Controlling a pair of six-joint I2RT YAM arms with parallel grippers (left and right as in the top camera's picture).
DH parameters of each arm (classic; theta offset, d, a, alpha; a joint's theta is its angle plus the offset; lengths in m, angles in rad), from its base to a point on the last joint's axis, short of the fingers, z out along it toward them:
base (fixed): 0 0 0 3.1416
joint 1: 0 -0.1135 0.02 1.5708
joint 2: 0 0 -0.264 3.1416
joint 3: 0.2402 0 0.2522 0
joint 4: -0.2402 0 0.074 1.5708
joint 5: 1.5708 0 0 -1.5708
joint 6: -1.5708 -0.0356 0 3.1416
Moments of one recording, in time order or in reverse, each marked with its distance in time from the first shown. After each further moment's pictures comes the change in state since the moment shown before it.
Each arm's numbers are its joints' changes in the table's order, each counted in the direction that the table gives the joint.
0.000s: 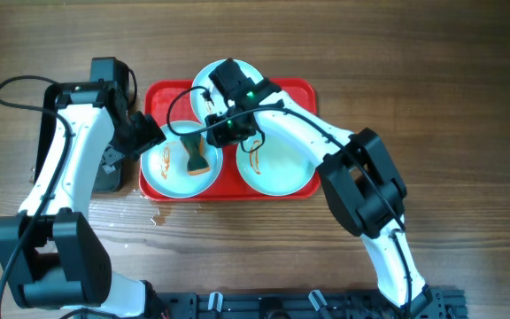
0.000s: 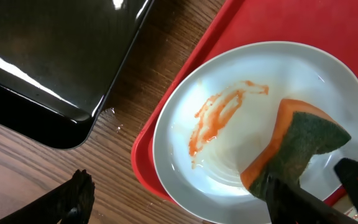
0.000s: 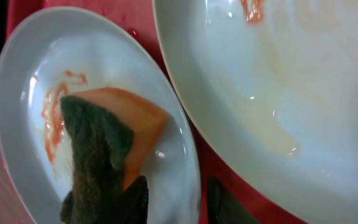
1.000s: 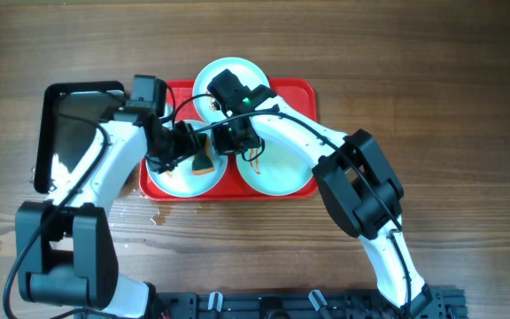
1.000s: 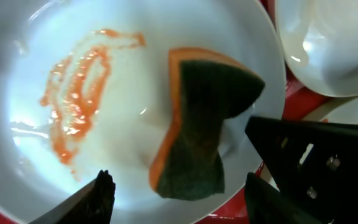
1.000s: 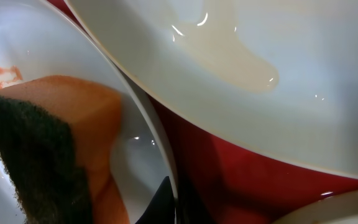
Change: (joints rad) left arm 0.150 0.002 -0.209 0.327 0.283 0.010; right arm -0.014 0.008 -0.026 -0.074 0.082 -0.175
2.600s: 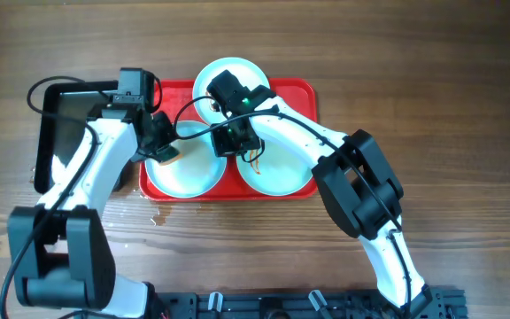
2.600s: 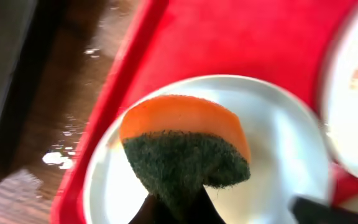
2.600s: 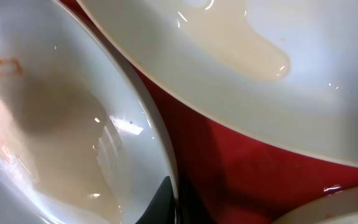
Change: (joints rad) left arm -0.050 -0.008 0.039 0.029 -0.245 -0.004; right arm -0.001 0.000 0.000 -0.011 -0.014 0.000
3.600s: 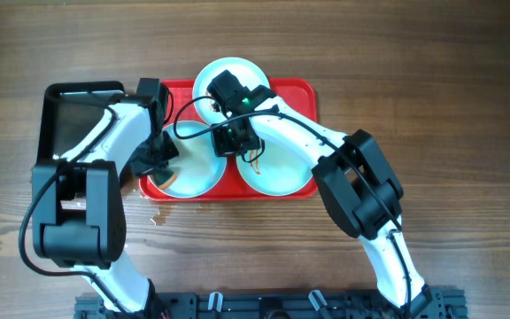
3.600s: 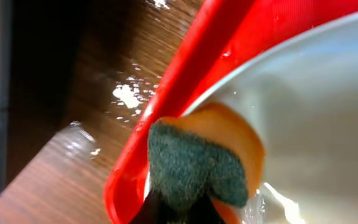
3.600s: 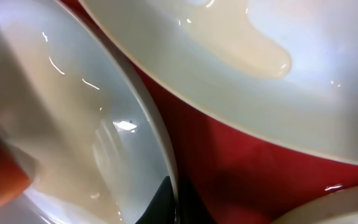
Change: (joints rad) left arm 0.014 0.212 0.071 -0.236 -0.179 0.066; right arm 0.000 0.000 0.000 -0.003 -0.003 0.000
